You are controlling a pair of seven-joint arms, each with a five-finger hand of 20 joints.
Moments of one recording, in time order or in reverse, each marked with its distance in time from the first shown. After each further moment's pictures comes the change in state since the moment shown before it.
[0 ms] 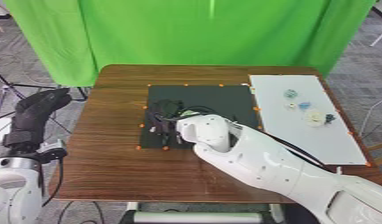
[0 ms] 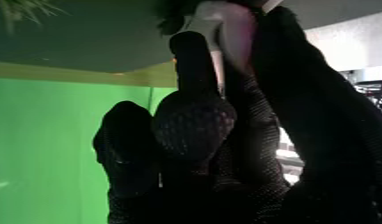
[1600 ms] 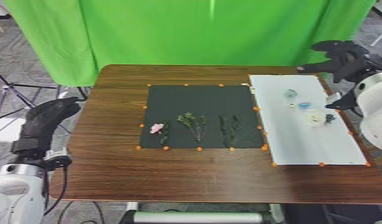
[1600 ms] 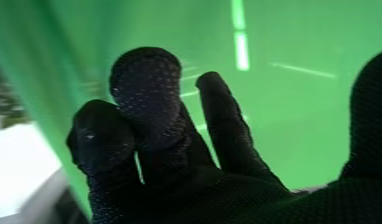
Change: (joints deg) left arm 1.3 -2.6 -0.4 0.0 1.1 -4.5 -2.4; right arm -39.4 33.7 67.7 -27.5 16.1 -1.1 13.4
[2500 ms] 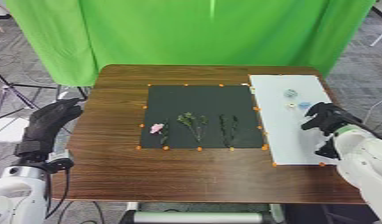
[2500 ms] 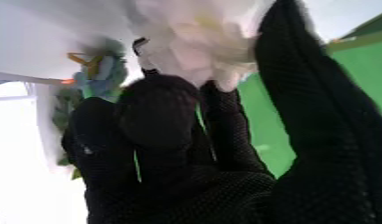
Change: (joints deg) left arm 0.4 -0.9 0.3 -0.1 -0.1 -0.7 -0.6; right arm -8.0 -1.8 -8.3 10.3 -1.3 6.5 4.4
